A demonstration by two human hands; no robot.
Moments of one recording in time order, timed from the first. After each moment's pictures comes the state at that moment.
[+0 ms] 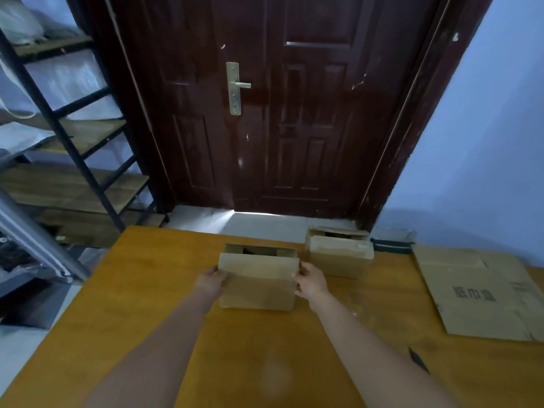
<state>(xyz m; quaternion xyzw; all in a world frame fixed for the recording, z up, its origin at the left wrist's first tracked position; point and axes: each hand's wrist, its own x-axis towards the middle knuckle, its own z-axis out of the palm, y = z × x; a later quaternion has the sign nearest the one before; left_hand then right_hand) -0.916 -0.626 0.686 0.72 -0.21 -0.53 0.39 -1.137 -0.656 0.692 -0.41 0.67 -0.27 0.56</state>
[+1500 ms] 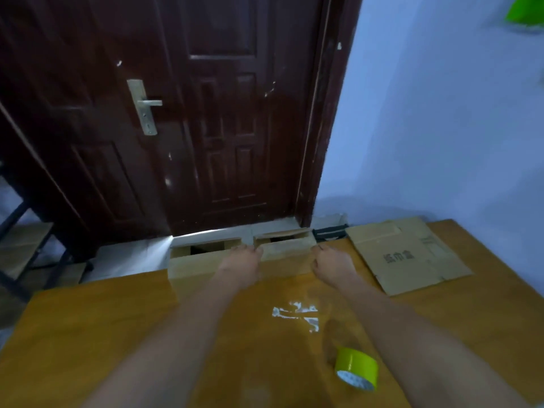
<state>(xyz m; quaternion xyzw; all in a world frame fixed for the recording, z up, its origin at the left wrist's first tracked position) -1.048 -0.701 0.763 0.50 -0.86 -0.02 -0.09 -1.264 -0.665 0.751 -0.69 0.72 0.04 0.04</state>
